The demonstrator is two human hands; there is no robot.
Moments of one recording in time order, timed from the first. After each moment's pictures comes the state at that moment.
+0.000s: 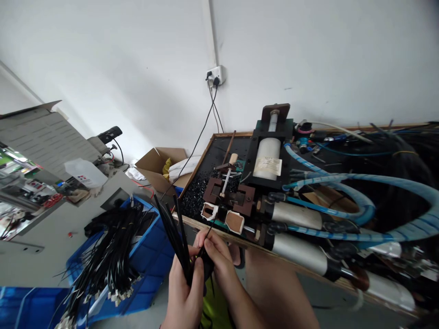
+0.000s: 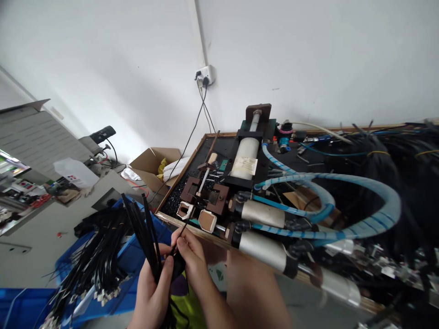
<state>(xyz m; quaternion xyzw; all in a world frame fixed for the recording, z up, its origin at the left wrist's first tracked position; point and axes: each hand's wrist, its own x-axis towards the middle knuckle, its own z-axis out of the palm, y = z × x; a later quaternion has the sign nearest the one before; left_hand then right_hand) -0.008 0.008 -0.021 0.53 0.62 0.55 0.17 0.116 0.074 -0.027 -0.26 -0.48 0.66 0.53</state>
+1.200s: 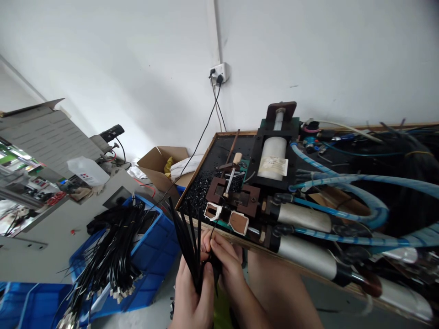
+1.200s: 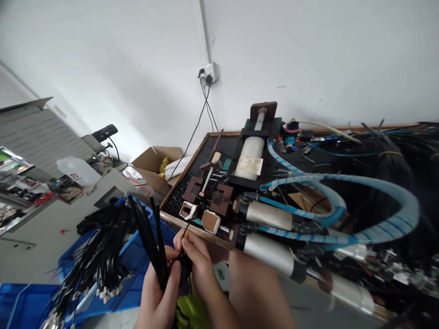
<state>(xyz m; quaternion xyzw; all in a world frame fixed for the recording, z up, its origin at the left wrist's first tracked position) 0.007 0.006 -0.018 0.54 0.60 0.57 0.15 0.098 0.100 -0.070 -0.31 -0.47 0.63 0.53</state>
